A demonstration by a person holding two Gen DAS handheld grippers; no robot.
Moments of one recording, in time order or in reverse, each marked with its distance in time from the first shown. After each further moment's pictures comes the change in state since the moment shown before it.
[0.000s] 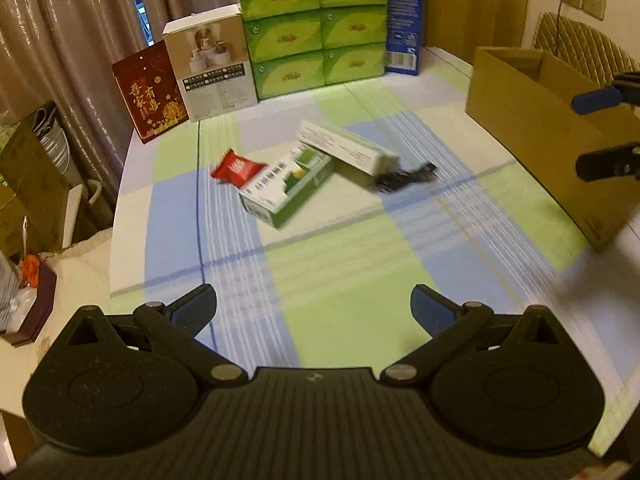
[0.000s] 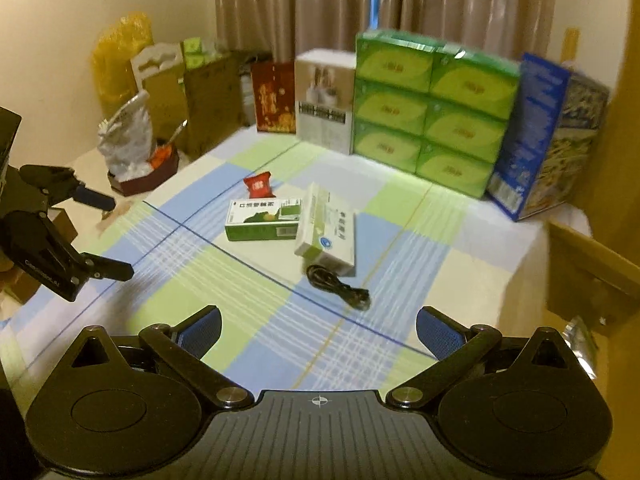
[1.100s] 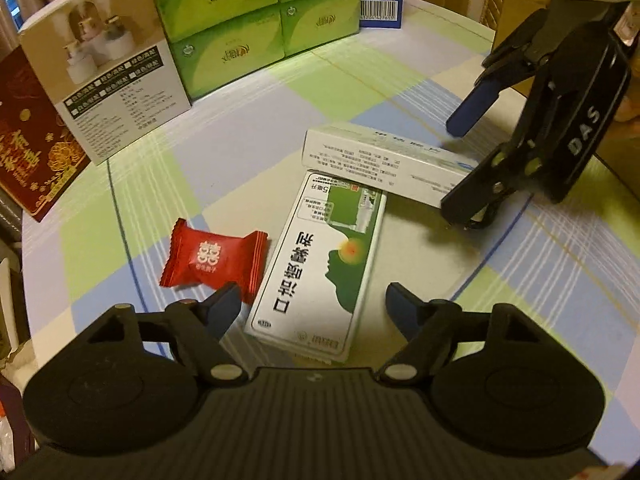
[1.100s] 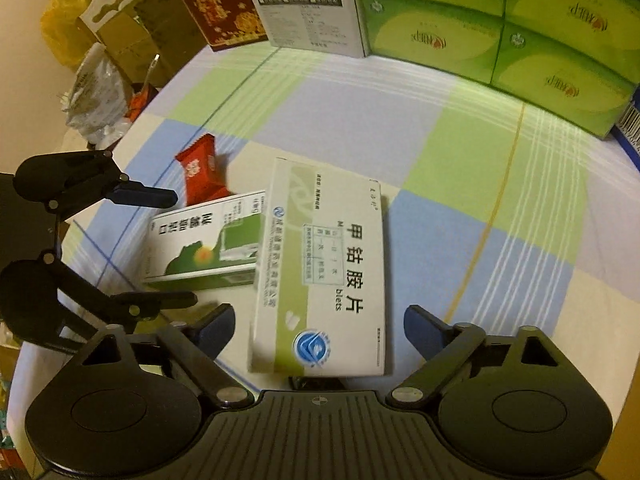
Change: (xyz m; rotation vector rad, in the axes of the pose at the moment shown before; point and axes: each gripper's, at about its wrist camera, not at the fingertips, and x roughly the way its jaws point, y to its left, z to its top) left arm 0.189 0.056 0.080 0.263 0.100 -0.202; right arm 0.217 -0.060 0.085 0.150 0.346 0.139
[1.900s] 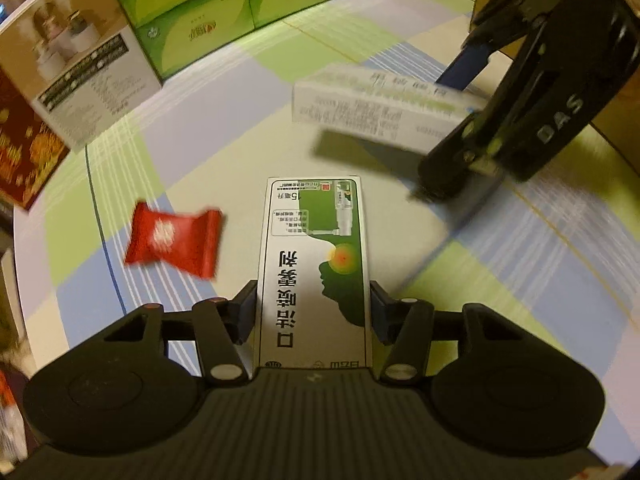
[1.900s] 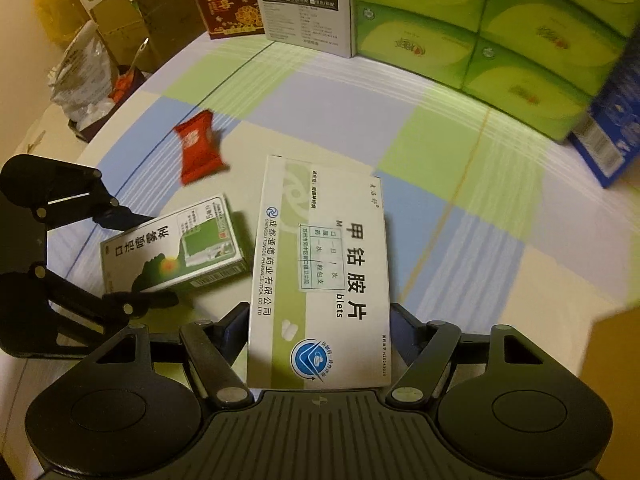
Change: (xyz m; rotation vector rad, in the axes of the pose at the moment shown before) left arm -0.002 -0.042 -0.002 0.014 0.116 0.023; right arm -0.044 0.029 -0.050 -0.071 -0.008 -0.149
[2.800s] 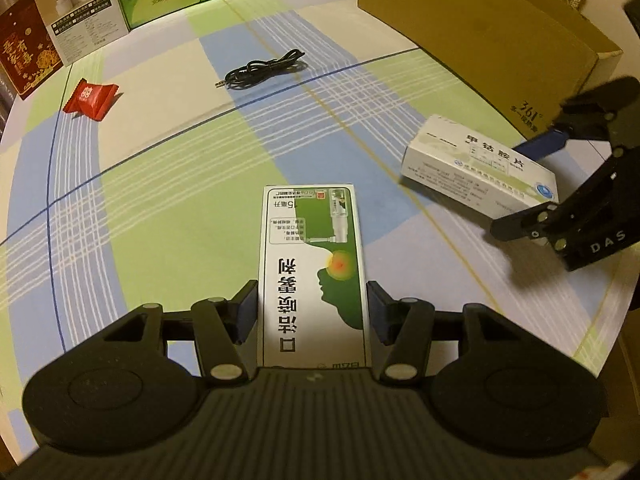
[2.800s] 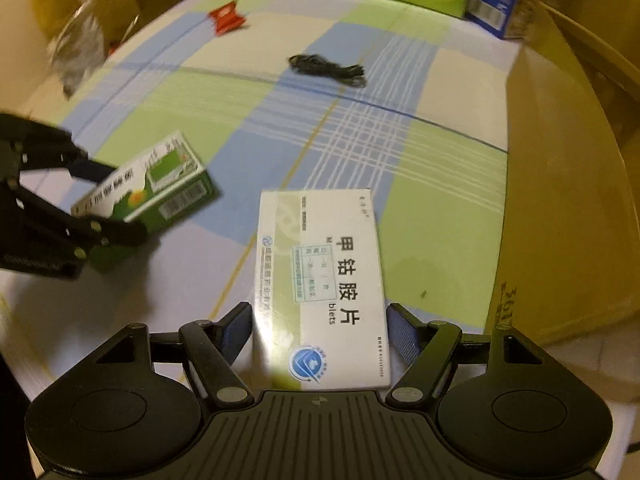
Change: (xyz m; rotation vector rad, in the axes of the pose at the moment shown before) left arm -0.073 -0.164 -0.106 -0.169 -0.030 -0.041; right arm -0.065 0.047 -0.233 0.128 -0.059 -0.086
